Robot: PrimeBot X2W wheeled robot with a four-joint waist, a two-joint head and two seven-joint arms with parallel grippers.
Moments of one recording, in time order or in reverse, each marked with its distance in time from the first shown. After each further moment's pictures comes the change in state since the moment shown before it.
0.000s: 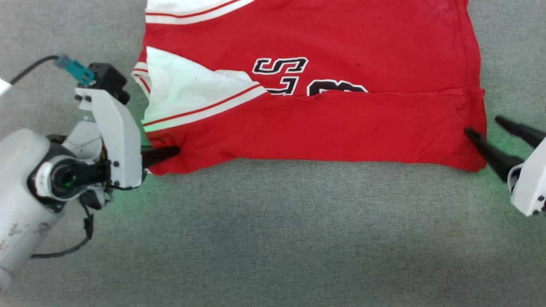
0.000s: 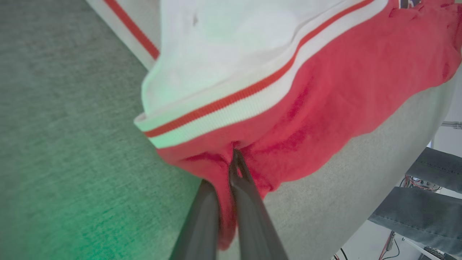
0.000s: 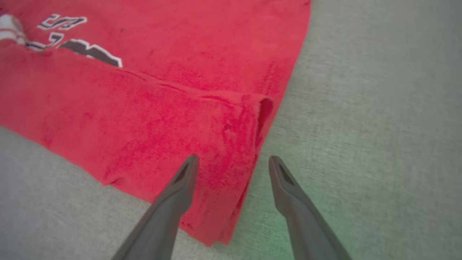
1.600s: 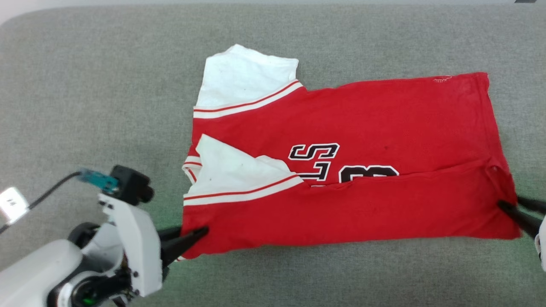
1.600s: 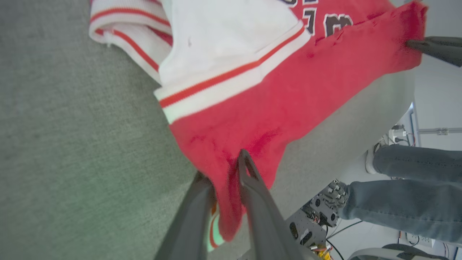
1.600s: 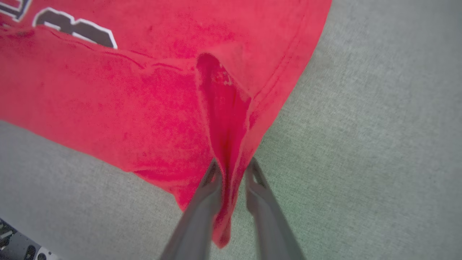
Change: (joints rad) left arm 0.366 0.135 -0.004 -0.384 0.030 0.054 -0.317; right arm 0.248 -0.187 0.001 -0.130 0.012 0.000 0.196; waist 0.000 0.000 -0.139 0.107
